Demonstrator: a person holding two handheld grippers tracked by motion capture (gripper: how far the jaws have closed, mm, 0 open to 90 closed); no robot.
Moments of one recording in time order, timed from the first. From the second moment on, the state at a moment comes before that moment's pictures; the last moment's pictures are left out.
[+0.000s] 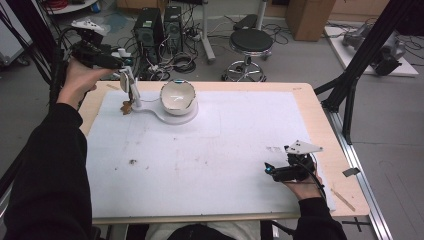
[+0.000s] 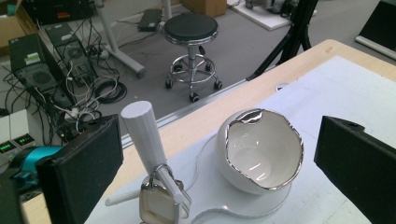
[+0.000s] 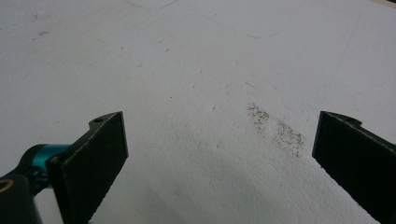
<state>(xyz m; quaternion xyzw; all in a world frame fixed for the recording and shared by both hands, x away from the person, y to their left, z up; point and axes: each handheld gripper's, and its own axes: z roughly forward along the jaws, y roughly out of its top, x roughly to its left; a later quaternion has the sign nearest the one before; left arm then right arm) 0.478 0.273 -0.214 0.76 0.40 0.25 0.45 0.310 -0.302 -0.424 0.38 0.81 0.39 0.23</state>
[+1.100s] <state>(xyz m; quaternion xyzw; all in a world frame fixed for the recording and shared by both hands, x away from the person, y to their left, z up) 0.418 0.305 -0.291 0.75 0.40 0.26 0.45 0.309 -0.300 -0.419 0.38 0.80 0.40 0.23</state>
